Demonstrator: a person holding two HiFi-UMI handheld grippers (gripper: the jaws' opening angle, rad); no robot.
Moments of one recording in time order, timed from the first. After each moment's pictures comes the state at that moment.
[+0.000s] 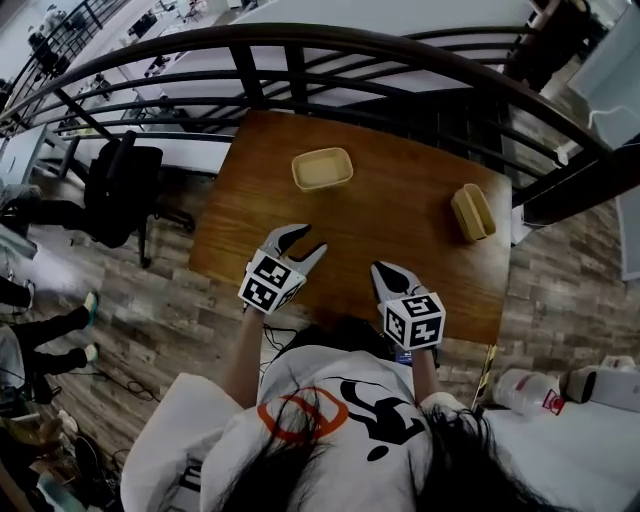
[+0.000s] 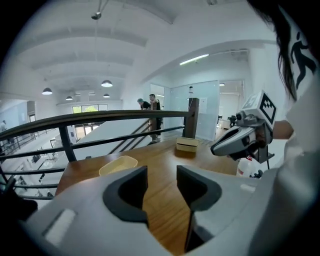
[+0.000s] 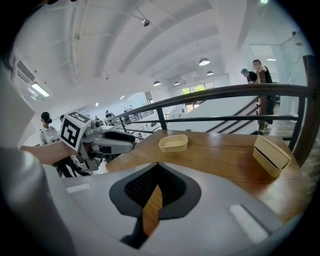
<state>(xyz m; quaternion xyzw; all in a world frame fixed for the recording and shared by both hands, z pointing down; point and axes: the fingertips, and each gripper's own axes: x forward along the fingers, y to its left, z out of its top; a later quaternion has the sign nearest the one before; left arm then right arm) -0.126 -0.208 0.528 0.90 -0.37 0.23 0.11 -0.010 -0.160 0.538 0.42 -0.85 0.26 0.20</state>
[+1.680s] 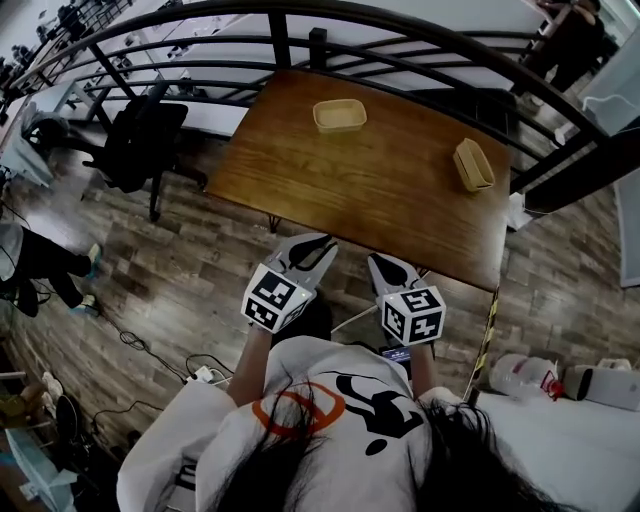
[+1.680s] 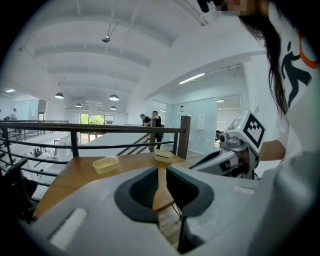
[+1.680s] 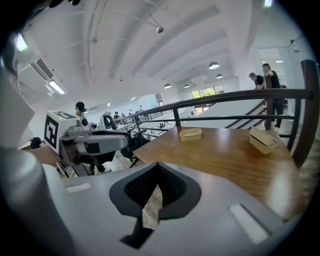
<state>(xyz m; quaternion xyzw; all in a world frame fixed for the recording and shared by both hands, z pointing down) -0.084 0.052 0.470 0.90 -0.40 0.13 0.10 -0.010 0.059 0.516 0.37 -0.88 0.23 0.19</state>
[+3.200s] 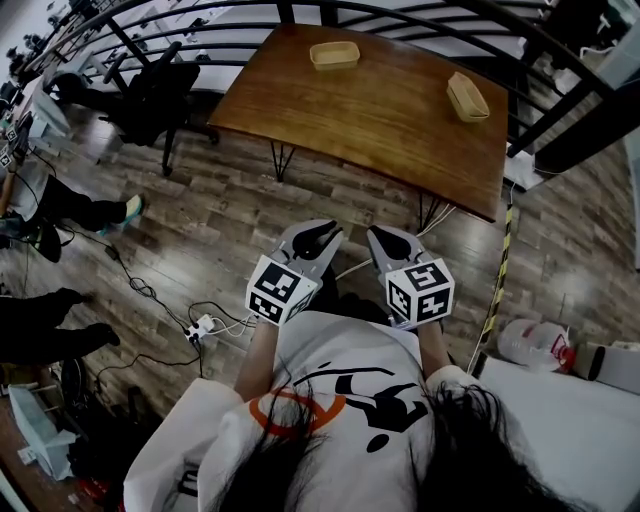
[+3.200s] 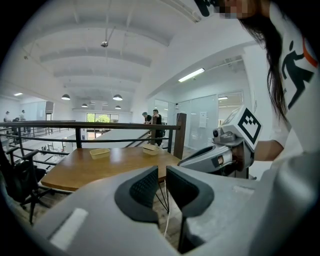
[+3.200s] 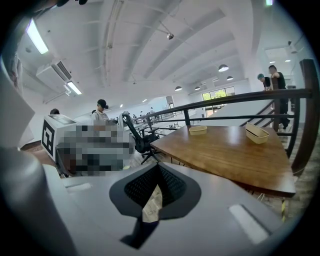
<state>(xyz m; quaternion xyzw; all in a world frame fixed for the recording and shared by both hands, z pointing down) 0.015 0.233 0.482 0.88 -0.43 0.14 0.11 0.068 0.220 0.514 0.32 -0.91 0.21 0.18</state>
